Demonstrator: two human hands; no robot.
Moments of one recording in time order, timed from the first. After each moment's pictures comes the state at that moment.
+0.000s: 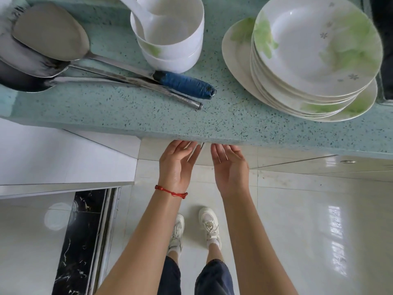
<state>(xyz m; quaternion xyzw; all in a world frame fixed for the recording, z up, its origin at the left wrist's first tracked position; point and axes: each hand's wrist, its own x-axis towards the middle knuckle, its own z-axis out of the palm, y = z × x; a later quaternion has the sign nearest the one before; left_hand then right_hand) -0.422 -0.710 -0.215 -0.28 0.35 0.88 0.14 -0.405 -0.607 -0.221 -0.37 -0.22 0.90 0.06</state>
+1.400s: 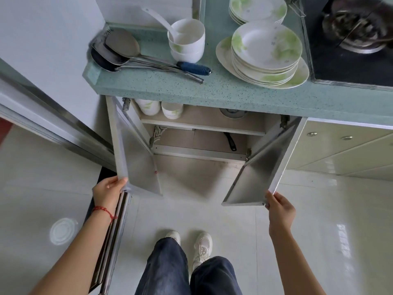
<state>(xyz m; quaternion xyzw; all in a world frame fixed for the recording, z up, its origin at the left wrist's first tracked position) -0.201 -0.910 -0.191 -0.35 0.76 0.55 0.02 -0.123 -0.519 -0.200 -0.49 -0.65 0.58 0.08</state>
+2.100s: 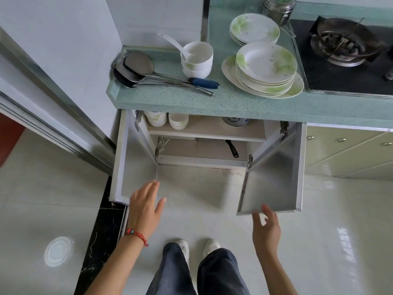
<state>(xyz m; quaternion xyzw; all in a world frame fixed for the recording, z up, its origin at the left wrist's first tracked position) -0.162 -0.898 -0.146 0.08 0.97 0.22 0.05 -0.076 -0.618 -0.173 -0.43 -0.78 0.45 0.07</state>
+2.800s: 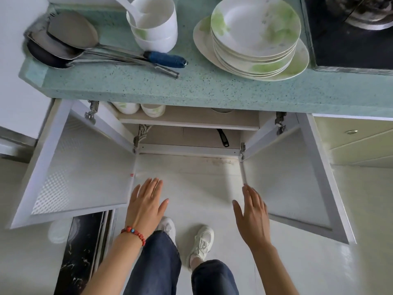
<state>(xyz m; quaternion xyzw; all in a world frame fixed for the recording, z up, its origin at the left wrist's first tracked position) -0.219 -0.779 -0.213 0.13 0.97 0.08 0.18 -0.150 -0.524 -0.247 -0.17 -0.96 0.23 -0.07</state>
